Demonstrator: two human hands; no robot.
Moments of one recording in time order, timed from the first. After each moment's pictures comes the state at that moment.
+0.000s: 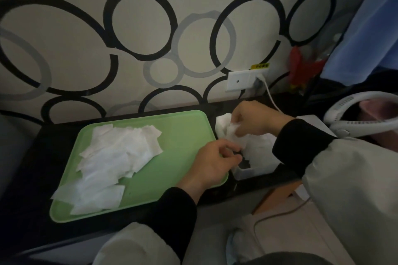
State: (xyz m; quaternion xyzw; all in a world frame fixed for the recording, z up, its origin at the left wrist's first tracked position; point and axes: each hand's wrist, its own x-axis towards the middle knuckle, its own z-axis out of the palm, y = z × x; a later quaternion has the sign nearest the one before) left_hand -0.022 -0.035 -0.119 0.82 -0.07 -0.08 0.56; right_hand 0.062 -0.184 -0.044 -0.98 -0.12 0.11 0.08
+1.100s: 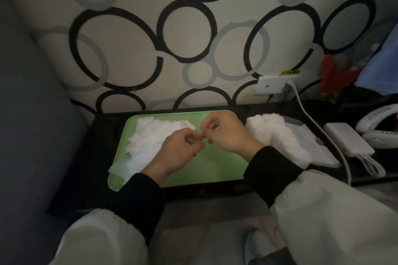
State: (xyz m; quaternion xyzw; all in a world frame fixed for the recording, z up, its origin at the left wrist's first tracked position) left_hand -0.047 0.105 -0.092 0.87 0.03 -0.02 0.50; right_hand -0.004 -0.053 -0.058 -0.89 -0.16 0.04 0.43
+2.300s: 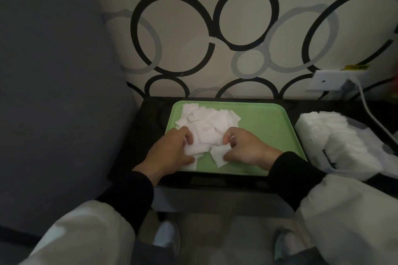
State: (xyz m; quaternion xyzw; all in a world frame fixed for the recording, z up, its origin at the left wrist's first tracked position) left_hand -0.101 0.224 -0.112 0.96 0.06 0.00 0.26; right_hand -0.026 0.011 -0.102 -0.88 -0.17 0.23 0.38
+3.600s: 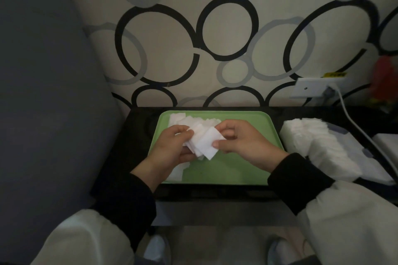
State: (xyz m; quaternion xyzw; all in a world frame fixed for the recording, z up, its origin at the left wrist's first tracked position) left_hand -0.076 0.172 -0.081 0.62 0.19 0.00 0.76; right_hand -0.020 -0.013 -0.072 -0.74 -0.21 0.21 0.61
